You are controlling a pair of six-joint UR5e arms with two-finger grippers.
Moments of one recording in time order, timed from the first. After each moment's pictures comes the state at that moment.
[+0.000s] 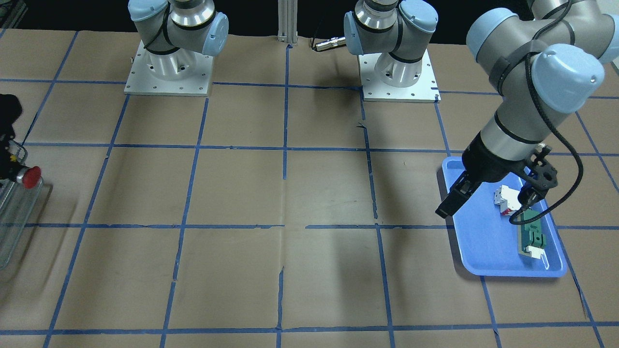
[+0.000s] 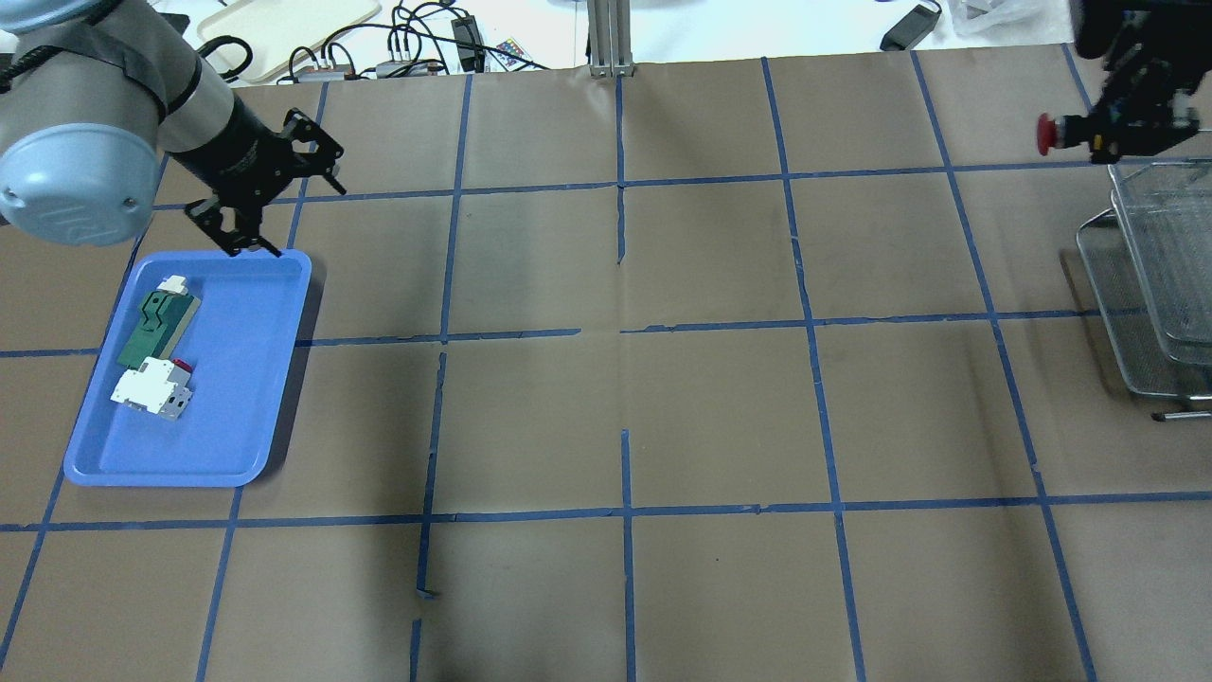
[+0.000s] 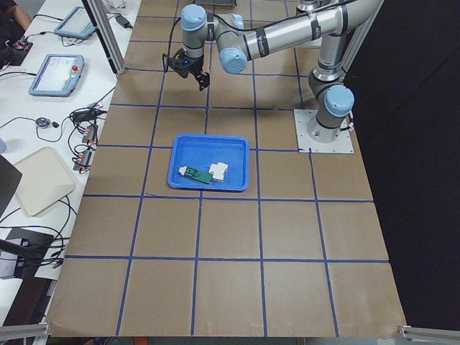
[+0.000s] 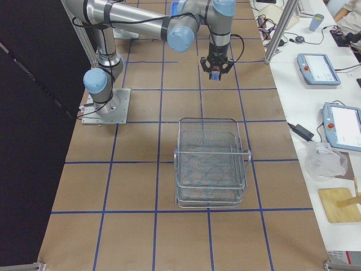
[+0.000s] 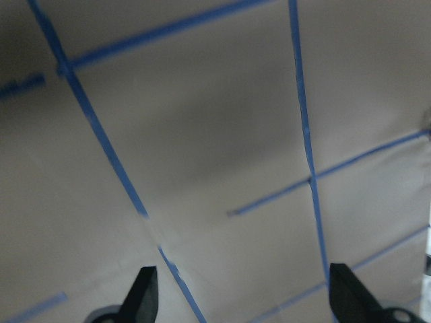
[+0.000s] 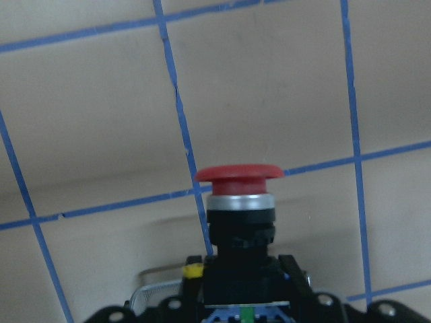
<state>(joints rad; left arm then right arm) -1.38 -1.72 -1.67 -1.27 1.56 -0.55 1.17 -1.42 1.47 -1.70 -1.63 -1.80</state>
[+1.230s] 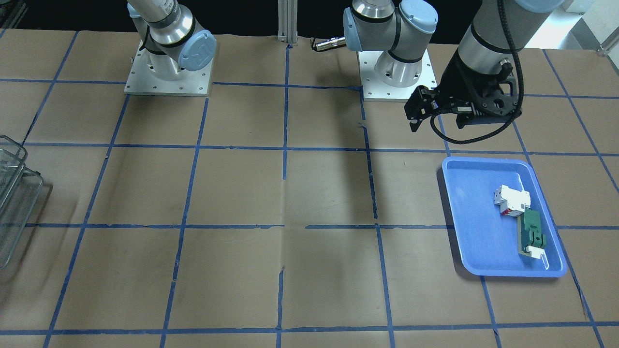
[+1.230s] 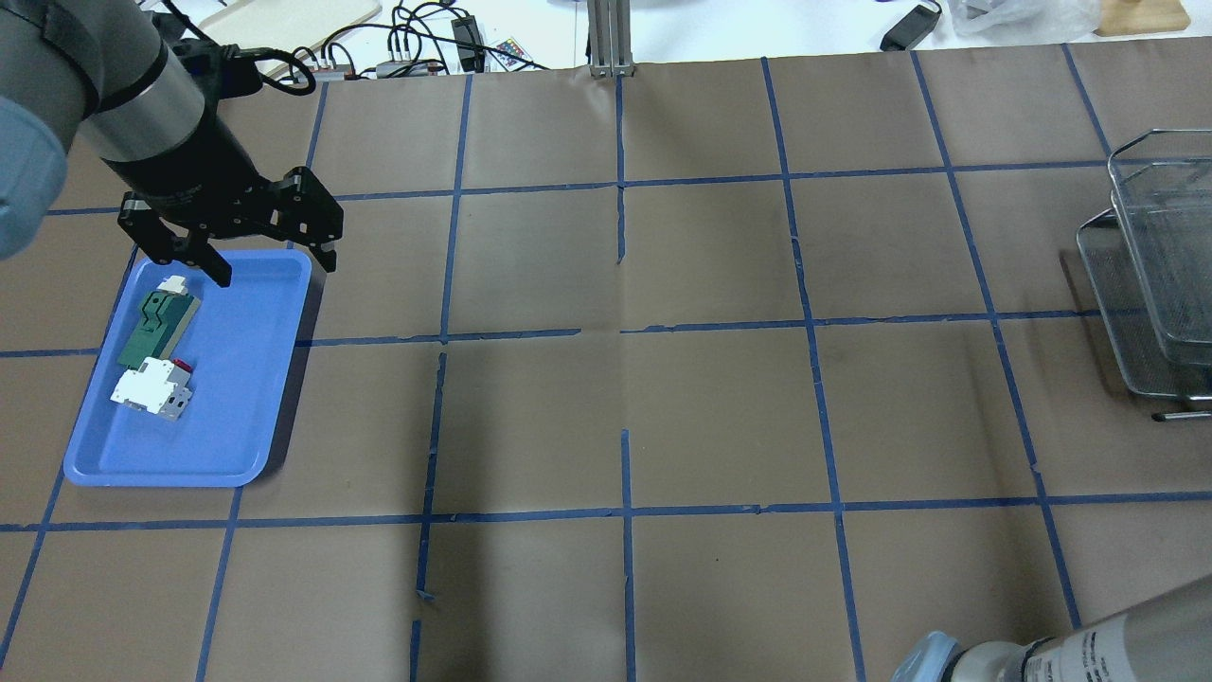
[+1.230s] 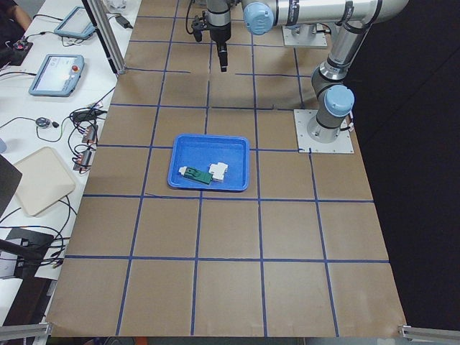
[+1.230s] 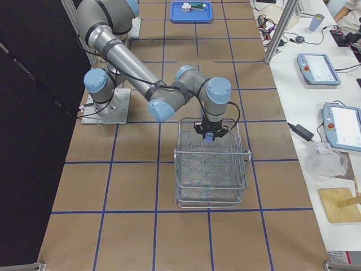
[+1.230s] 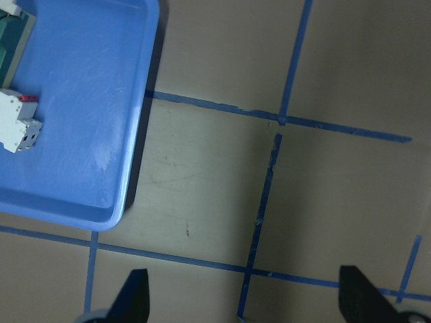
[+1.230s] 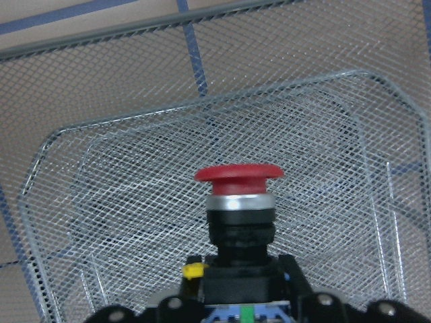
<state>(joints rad) -1.49 -1.53 -1.64 -1.59 1.57 0.01 0.83 -1.23 1.50 -1.87 -1.56 -2.09</state>
